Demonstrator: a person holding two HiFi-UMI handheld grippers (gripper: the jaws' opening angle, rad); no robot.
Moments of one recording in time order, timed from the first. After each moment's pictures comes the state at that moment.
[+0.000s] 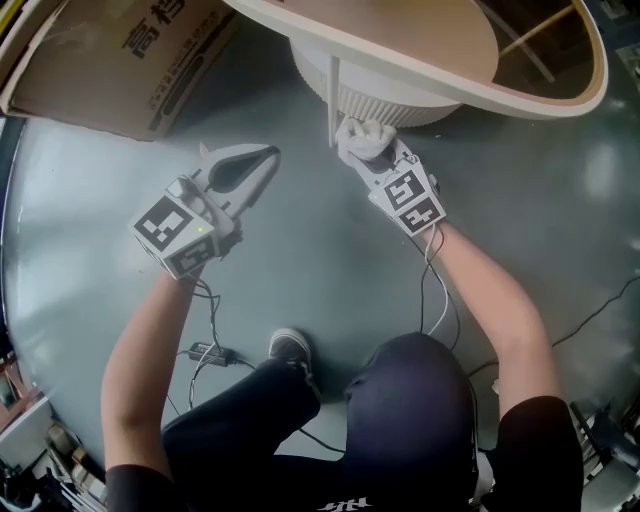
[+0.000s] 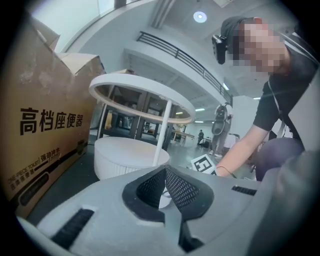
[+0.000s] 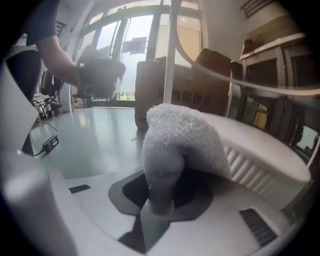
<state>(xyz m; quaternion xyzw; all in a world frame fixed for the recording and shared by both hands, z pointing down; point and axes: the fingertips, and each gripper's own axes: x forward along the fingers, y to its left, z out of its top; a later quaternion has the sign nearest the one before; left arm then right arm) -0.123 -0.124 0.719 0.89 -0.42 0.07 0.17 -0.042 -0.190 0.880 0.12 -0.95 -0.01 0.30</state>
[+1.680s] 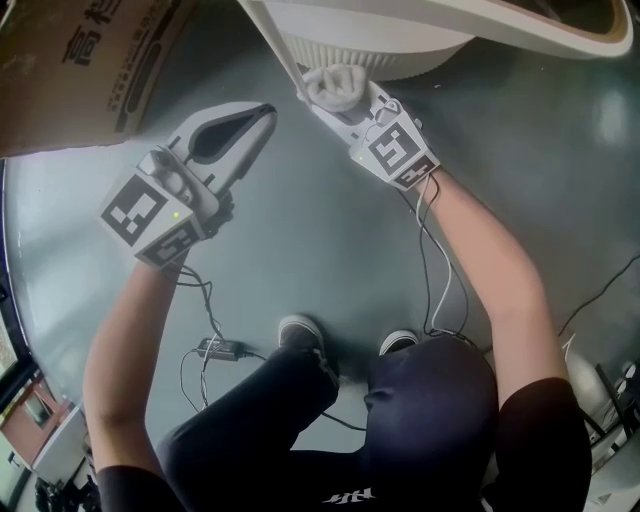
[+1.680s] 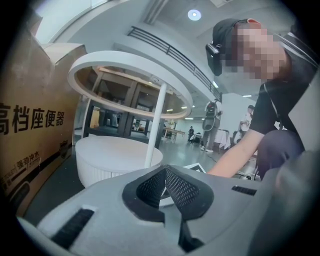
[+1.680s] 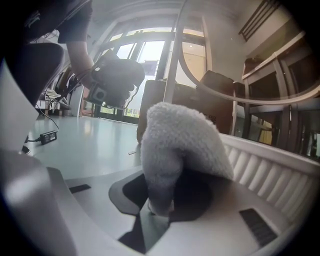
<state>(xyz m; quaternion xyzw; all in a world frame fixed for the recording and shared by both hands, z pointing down) -0.074 -0.141 0.680 0.92 -0.36 0.08 0.15 -0.063 -0.193 0.825 0.10 -0.98 -0.07 0.17</state>
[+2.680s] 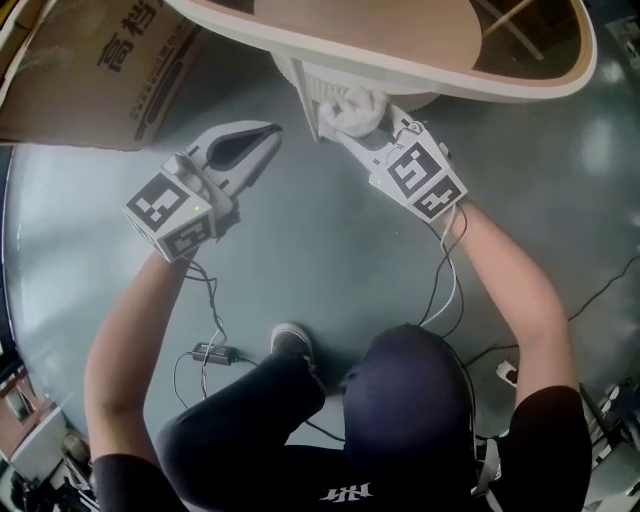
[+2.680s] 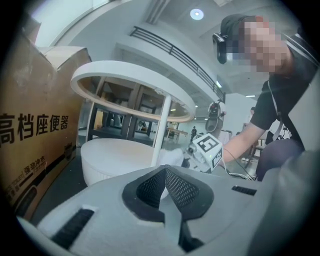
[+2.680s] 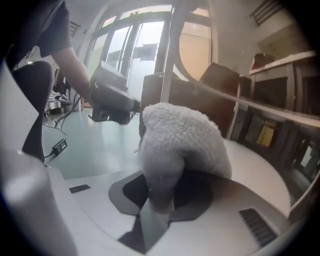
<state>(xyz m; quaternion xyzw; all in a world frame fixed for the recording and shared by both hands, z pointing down) -0.084 -0.137 0.688 0.91 -0.38 0.08 0.16 -0.029 -0.180 0.775 0.08 -0.95 -0.05 0.29</state>
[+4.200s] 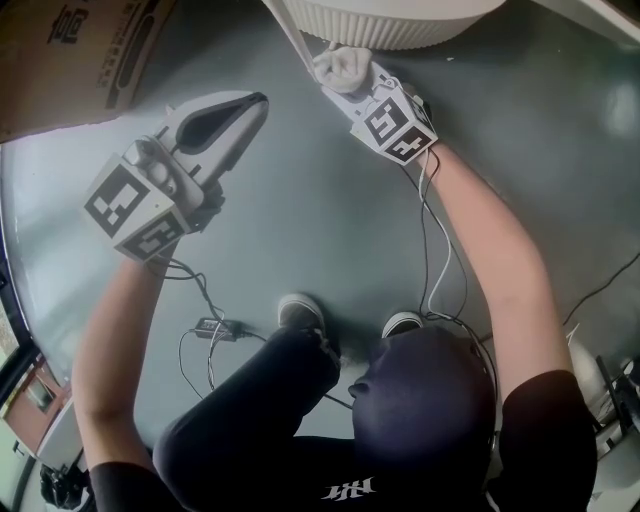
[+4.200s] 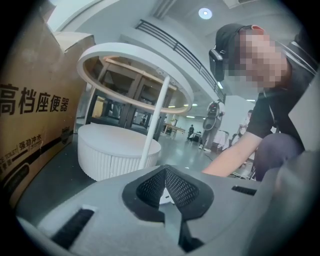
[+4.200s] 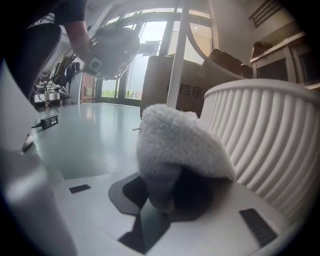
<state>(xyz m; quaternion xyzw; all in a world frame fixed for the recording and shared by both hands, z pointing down) -0.087 -0.134 0.727 0.91 -0.36 0.08 0.20 -0.061 -0.196 0.928 0.09 -0.95 -0.06 0.28</state>
